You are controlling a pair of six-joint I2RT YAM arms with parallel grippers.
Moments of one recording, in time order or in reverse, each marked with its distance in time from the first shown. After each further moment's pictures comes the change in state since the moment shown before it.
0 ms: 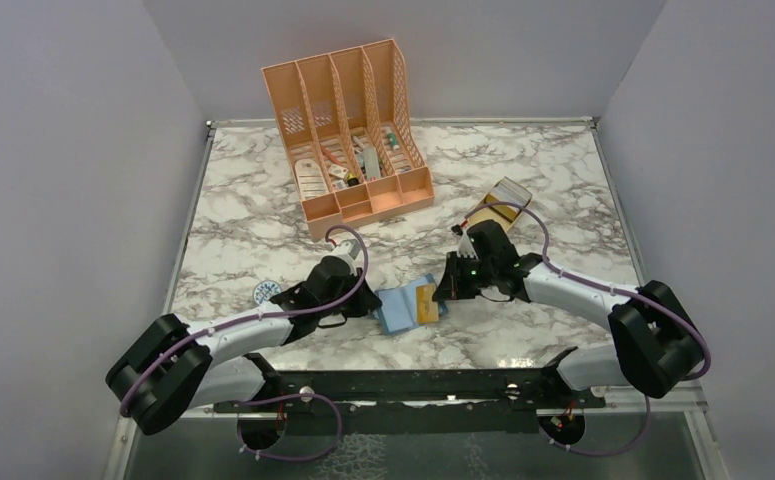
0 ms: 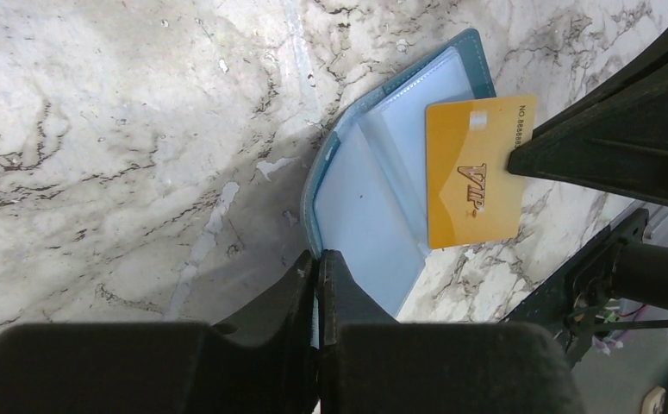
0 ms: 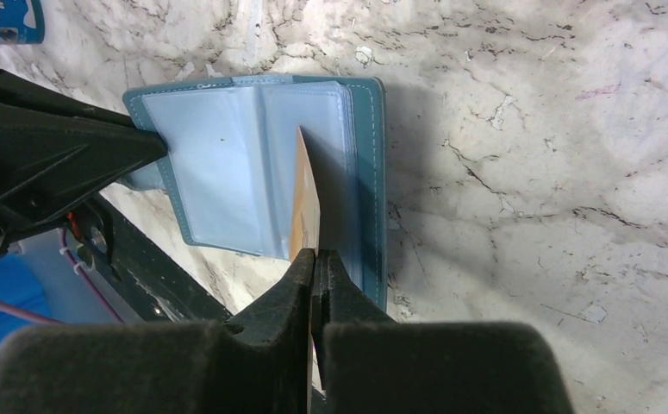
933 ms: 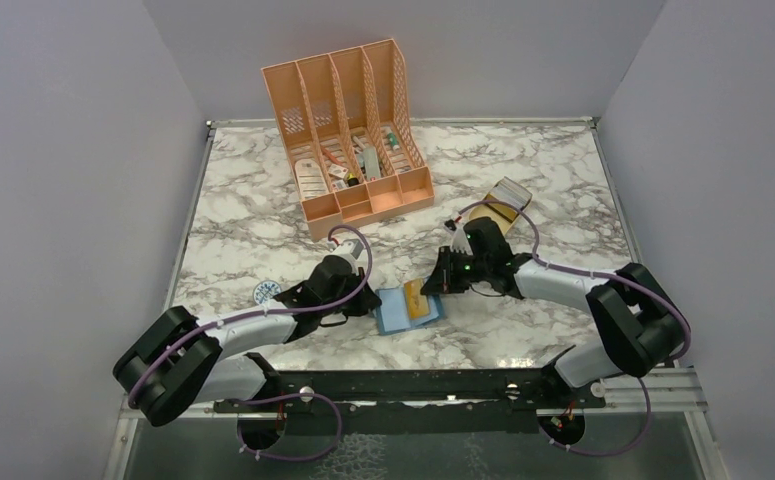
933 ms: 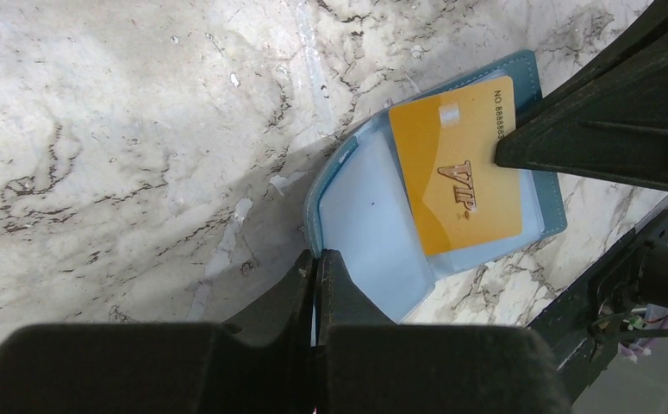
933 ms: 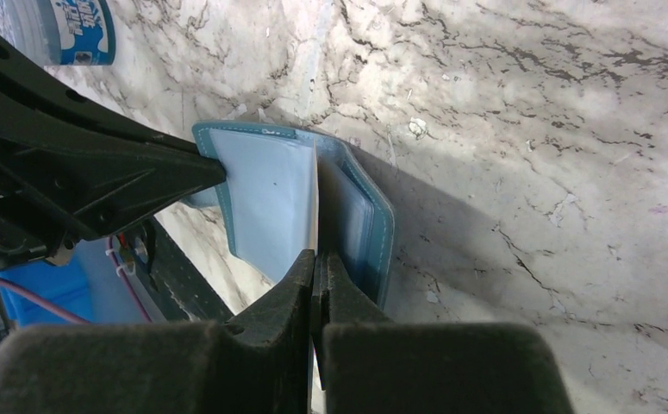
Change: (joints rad) left arm 0.006 0.052 -0.002 0.047 0.001 0.043; right arm -0.007 0.116 -0.004 0.215 -0.102 0.042
